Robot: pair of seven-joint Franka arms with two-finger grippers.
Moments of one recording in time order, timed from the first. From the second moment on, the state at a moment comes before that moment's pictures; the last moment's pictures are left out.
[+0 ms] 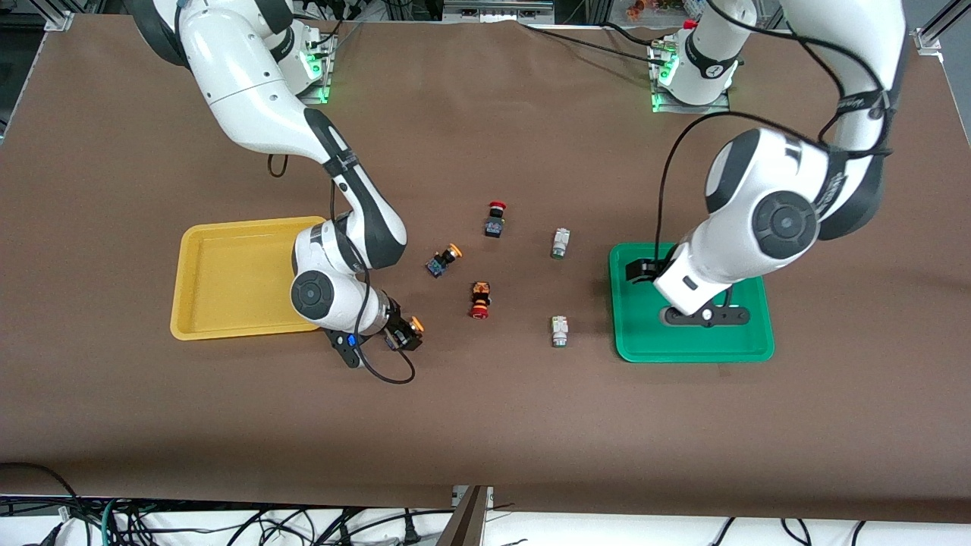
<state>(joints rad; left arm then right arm) -0.21 0.46 -0.14 -1.55 -0.04 1.89 -0.35 0.42 0.91 0.02 -1.33 0.27 2.24 1.13</state>
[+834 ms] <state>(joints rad) -0.33 0.48 -0.27 -1.91 0.04 2.32 -0.49 0.34 0.70 -0.13 -1.38 0.27 1.81 0.68</state>
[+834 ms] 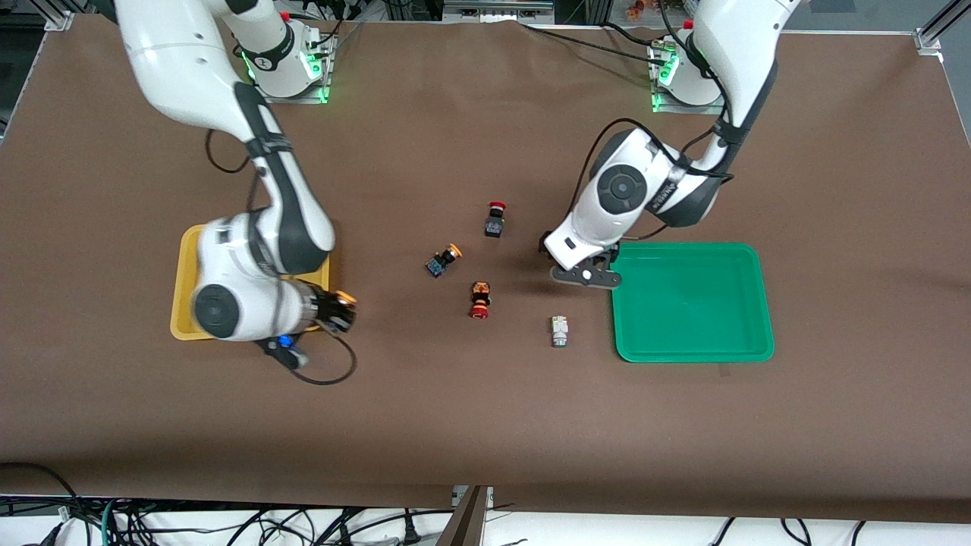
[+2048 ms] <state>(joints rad) -0.35 0.54 -0.29 -2.02 0.16 2.46 -0.58 0.41 0.49 -0.17 -1.77 0.36 1.99 0.71</state>
